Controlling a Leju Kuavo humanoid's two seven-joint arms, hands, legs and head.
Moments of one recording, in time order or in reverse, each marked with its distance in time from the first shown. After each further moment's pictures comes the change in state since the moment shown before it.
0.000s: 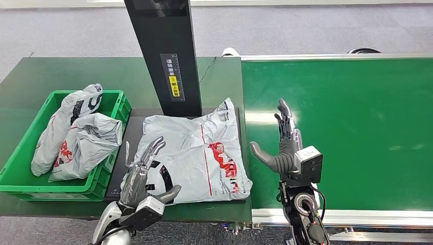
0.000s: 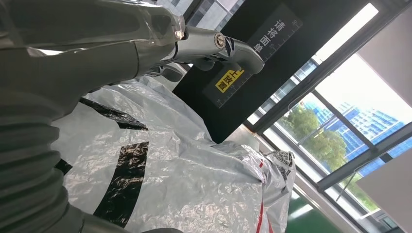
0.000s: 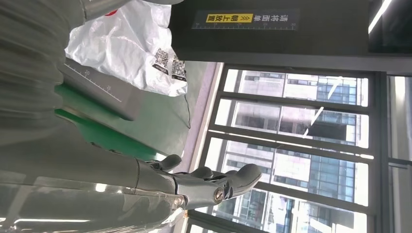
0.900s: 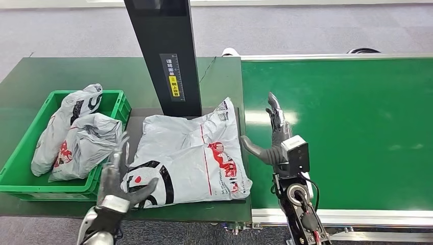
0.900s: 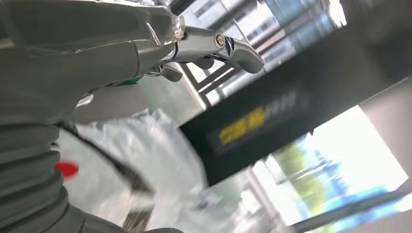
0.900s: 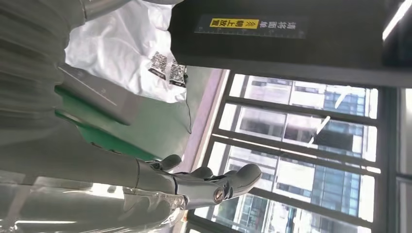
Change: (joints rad) left arm 0.059 -0.049 0.131 -0.100 0.117 -0.028 -0.054; right arm -0.064 -0.006 0.055 0.071 0.012 -0.016 0.017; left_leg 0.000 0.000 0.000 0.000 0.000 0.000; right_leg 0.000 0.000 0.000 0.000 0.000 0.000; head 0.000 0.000
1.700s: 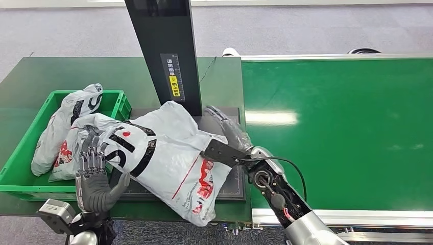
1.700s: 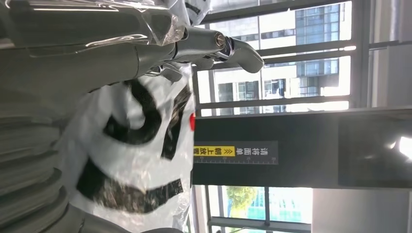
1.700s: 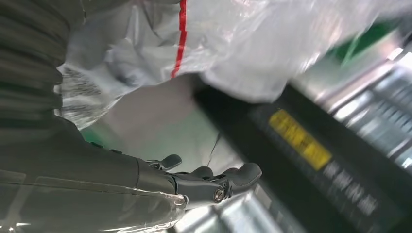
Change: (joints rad) left arm 0.026 -0.031 0.107 -0.005 0.558 -0.133 -0.145; right arm -0.274 0.000 0.321 0.308 0.413 -0.004 0.220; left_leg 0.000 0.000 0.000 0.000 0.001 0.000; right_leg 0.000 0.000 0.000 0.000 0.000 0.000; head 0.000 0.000
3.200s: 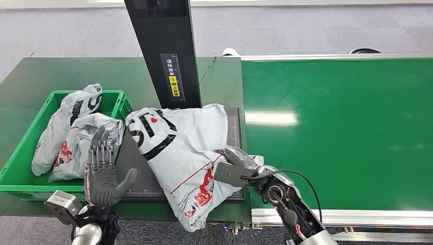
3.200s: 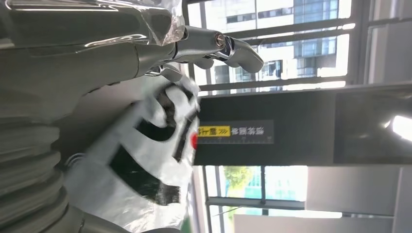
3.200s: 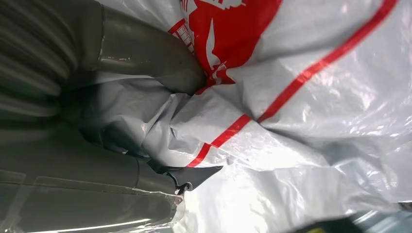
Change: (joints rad) left arm -0.062 0.013 -0.029 0.051 0.015 -0.049 0.007; right arm 0.127 -0.062 -0.059 -0.095 0.012 0.387 -0.026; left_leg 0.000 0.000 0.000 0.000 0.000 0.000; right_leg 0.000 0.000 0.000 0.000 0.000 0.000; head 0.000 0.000
